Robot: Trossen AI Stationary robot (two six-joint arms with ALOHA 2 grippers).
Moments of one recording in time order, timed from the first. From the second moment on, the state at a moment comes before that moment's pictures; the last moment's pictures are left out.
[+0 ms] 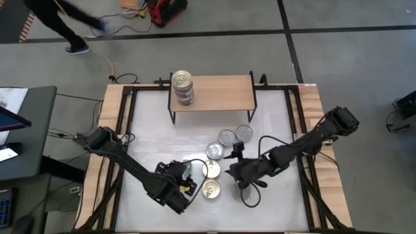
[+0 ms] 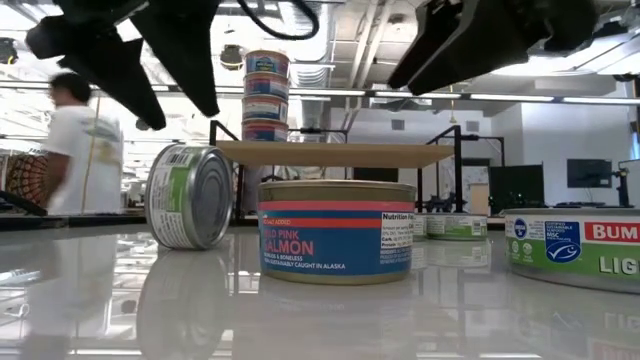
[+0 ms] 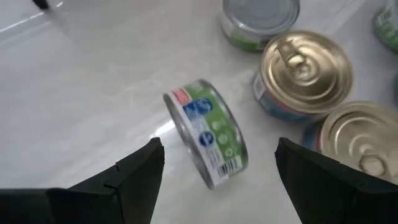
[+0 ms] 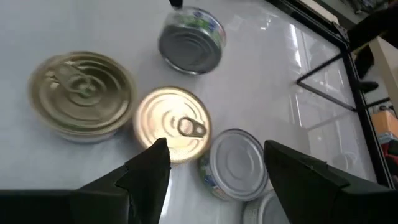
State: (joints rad) left arm -0.63 1.88 1.49 -1.12 -0.67 -1.66; right arm 0.48 1.52 0.99 -0.22 0.55 -0.10
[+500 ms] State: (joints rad) left arm -0.56 2.00 1.52 -1.14 -0.66 -1.71; right arm 0.58 1.52 0.99 -0.23 0.55 -0.09
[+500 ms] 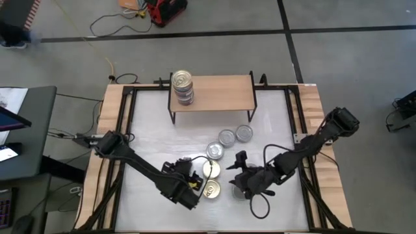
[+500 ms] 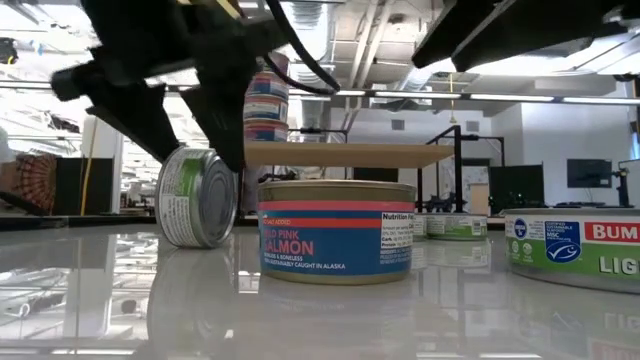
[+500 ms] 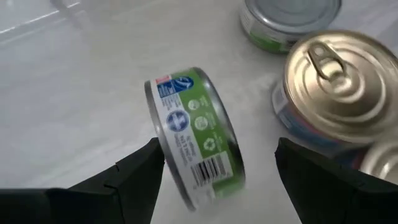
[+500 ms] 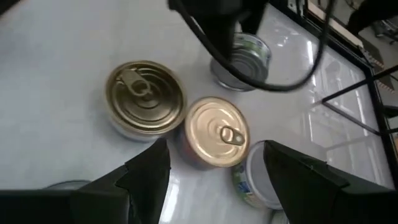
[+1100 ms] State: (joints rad) left arm -0.54 2.00 1.45 -1.14 -0.60 -1.39; right arm 0.59 1.28 0.98 -0.34 0.59 0.00
